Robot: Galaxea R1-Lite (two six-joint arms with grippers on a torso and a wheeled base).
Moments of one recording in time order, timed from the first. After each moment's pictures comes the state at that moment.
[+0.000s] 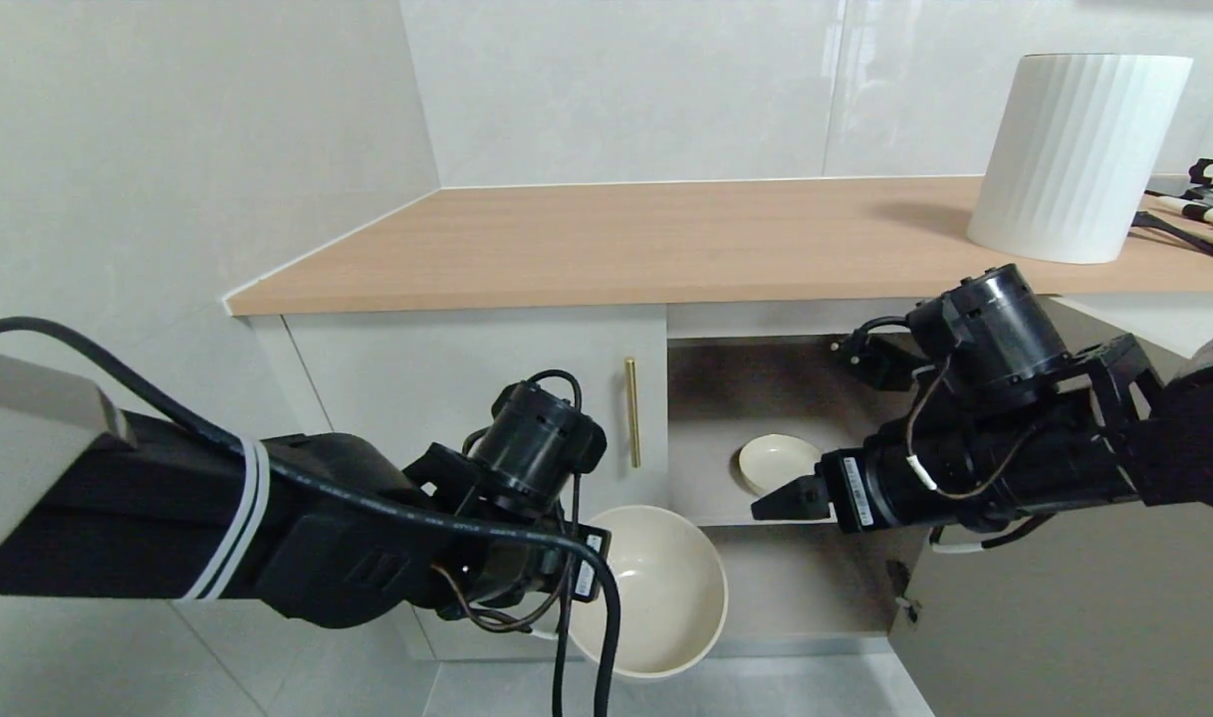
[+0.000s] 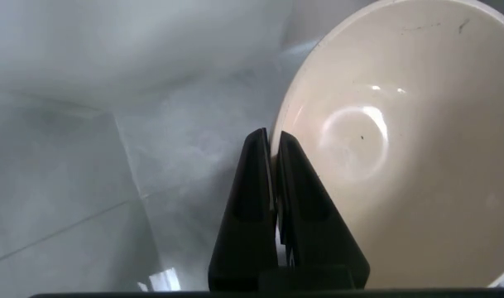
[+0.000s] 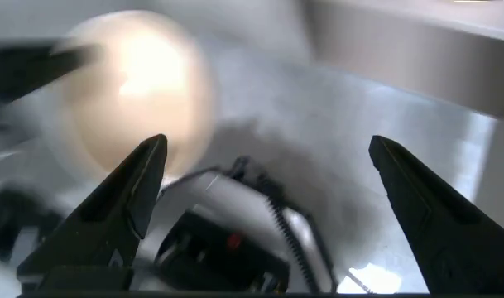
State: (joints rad) left arm -0.70 1.90 -1.04 0.07 0.25 -0.34; right arm 0.60 1.70 -1.13 0.19 0.12 0.32
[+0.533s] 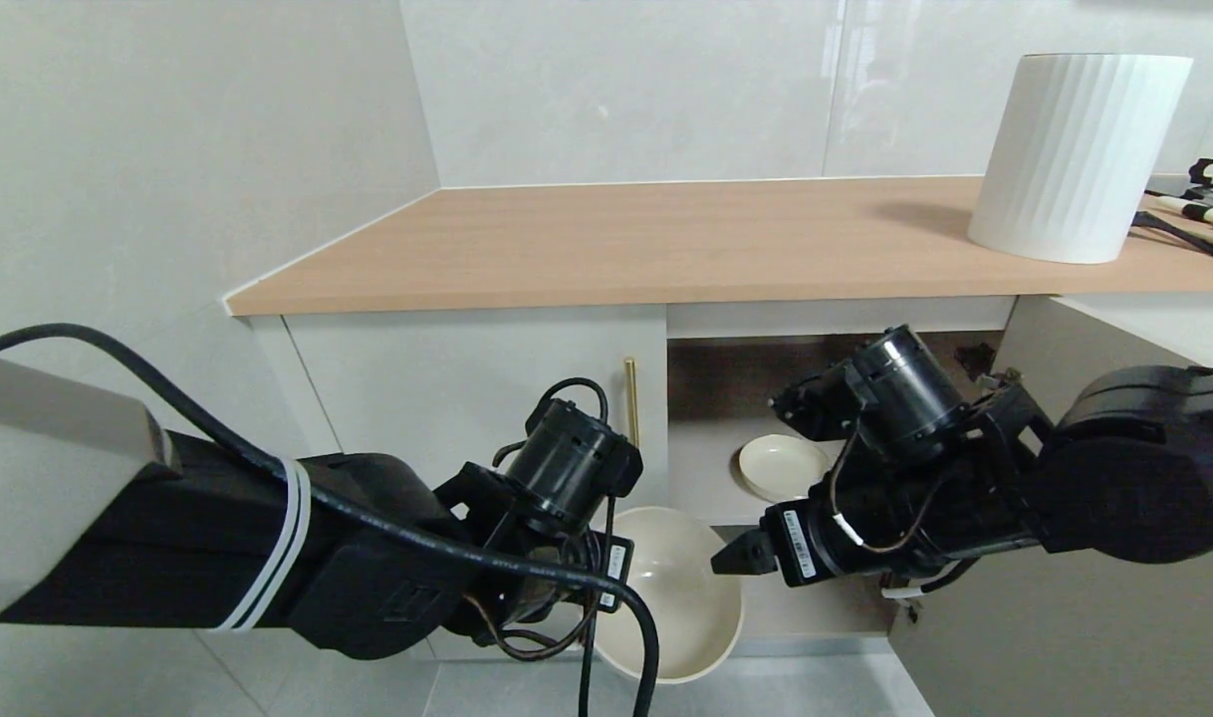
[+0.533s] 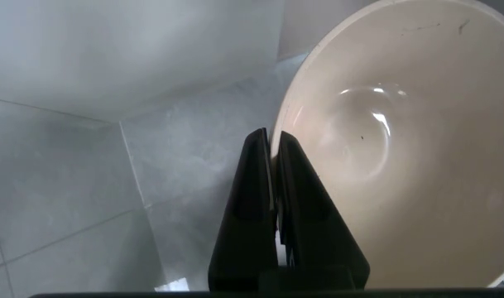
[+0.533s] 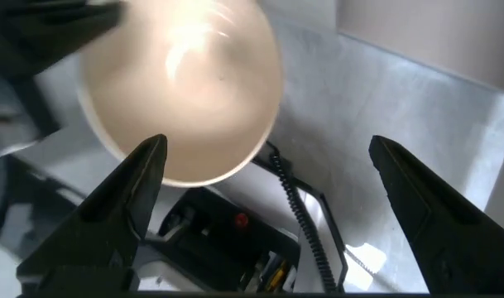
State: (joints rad) left arm -0.76 1.92 -1.04 0.03 0.33 -0.36; right arm 0.70 1.81 -1.14 0.19 0.06 0.36
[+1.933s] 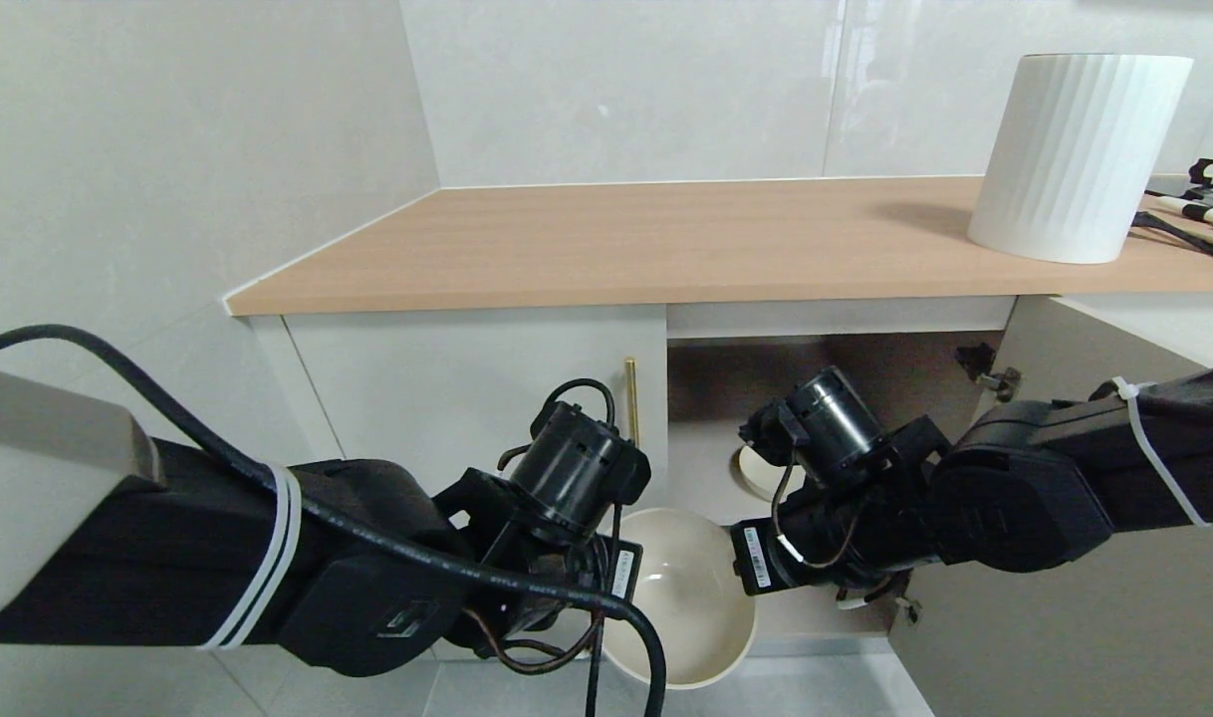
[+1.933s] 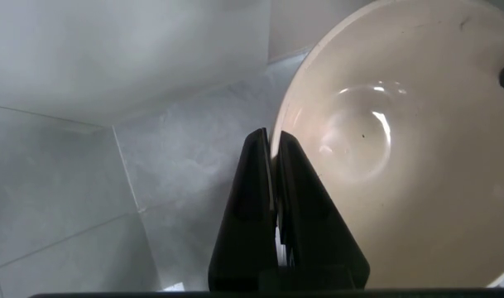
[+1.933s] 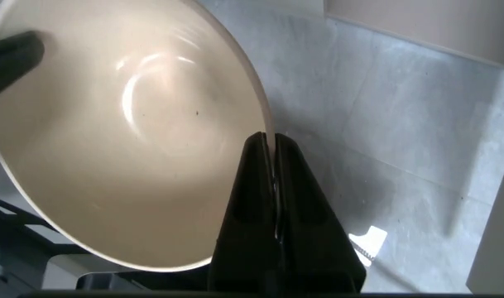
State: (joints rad) left arm -0.78 1.91 -1.04 0.02 0.33 -0.37; right arm 0.70 1.94 -1.17 0.13 0.01 0.42
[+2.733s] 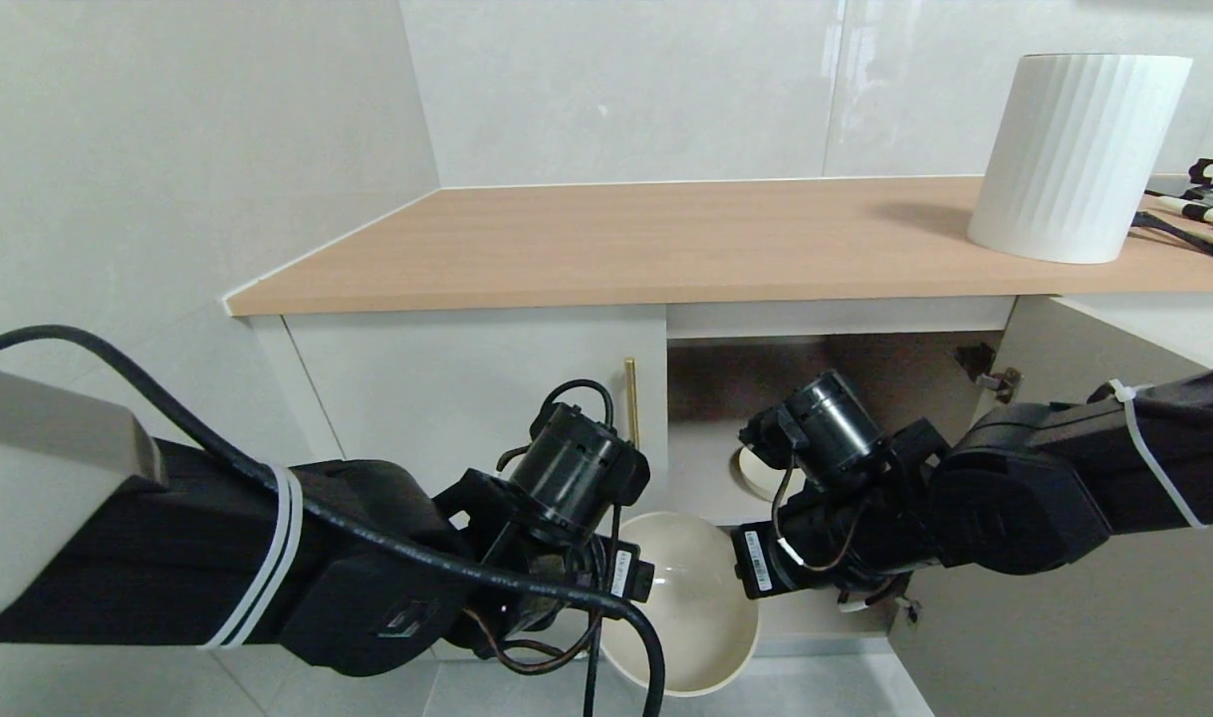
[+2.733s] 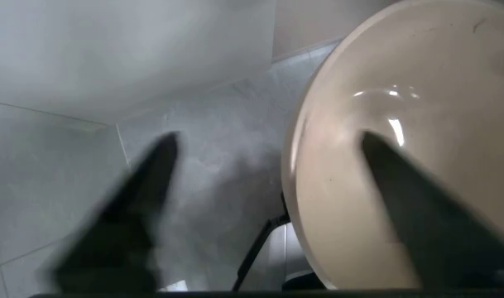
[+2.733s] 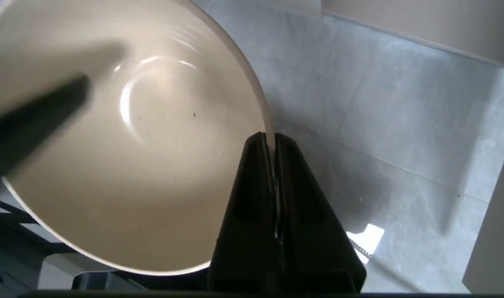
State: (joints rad) left arm -0.78 1.91 -1.03 0.02 0.34 -0.37; right arm 0.71 1.95 -1.17 0.13 0.01 0.42
